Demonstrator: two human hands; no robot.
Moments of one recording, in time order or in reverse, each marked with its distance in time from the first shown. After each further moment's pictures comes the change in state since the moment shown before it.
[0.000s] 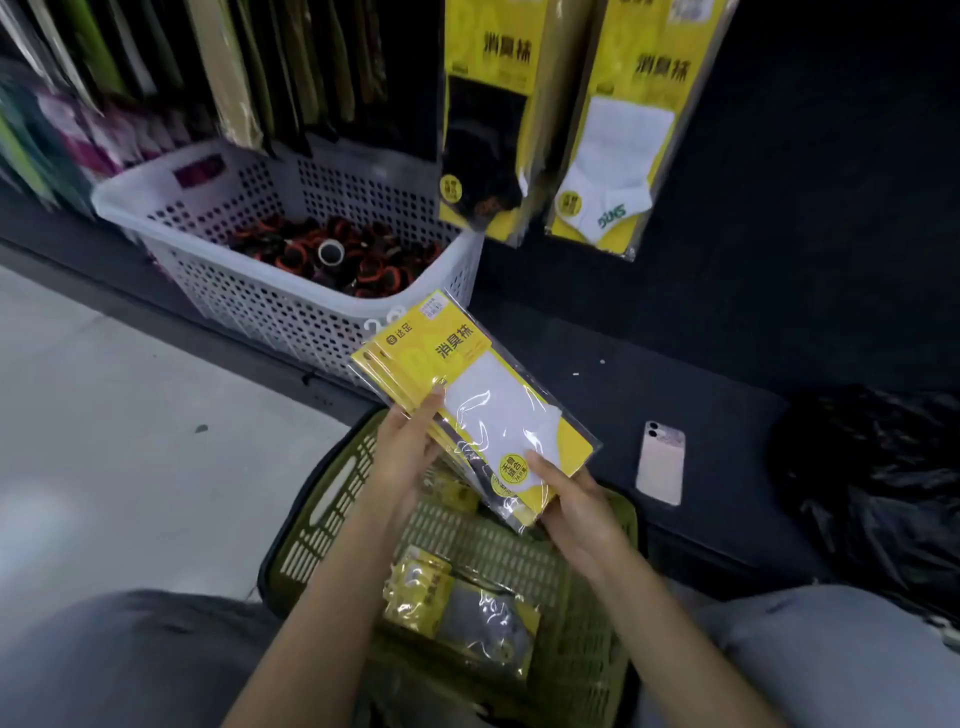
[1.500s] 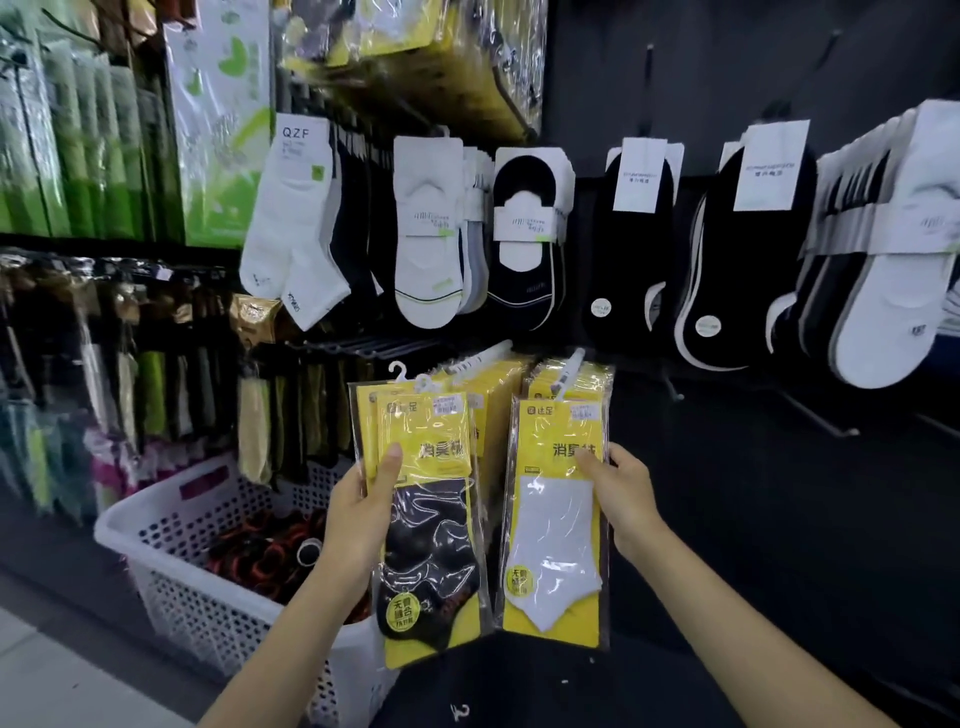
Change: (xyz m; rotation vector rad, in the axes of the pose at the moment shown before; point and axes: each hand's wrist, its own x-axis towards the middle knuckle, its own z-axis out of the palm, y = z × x) left_hand 0.019 0.226 0.092 0.319 0.026 0.699; right_hand 0.020 -0.294 0.106 -0.368 0.163 -0.746
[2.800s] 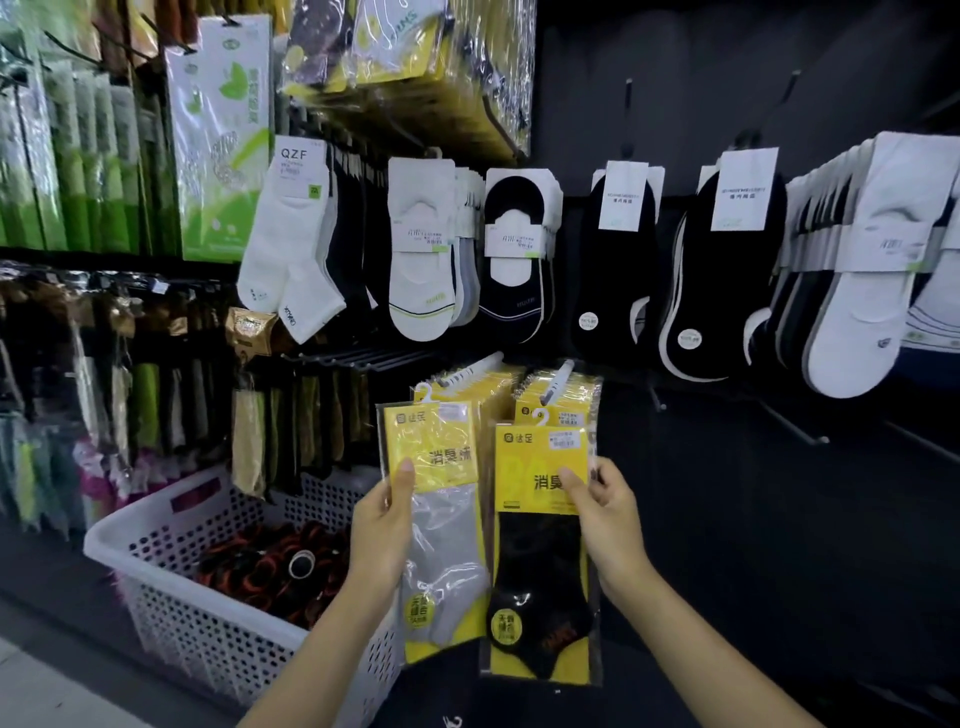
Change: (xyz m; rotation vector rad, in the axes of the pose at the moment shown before) left_hand -0.012 -0.001 0.023 -0.008 0.002 0.034; right_hand -0.038 0.002 0.003 0.044 -0.048 -0.153
